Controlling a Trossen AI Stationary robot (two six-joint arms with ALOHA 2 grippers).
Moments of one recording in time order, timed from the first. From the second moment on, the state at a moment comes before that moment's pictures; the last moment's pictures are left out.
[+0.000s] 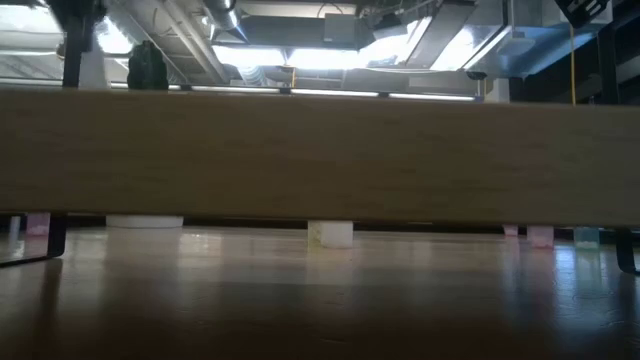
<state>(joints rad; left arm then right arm) -0.27 1.15 1.28 -1.57 -0.23 -0.89 0.68 0.58 0.85 -0.78 0.57 0.44</state>
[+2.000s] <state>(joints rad) -0.63 1.75 1.84 -1.24 -0.09 -0.65 0.68 0.58 0.85 -0.59 0.25 0.17</state>
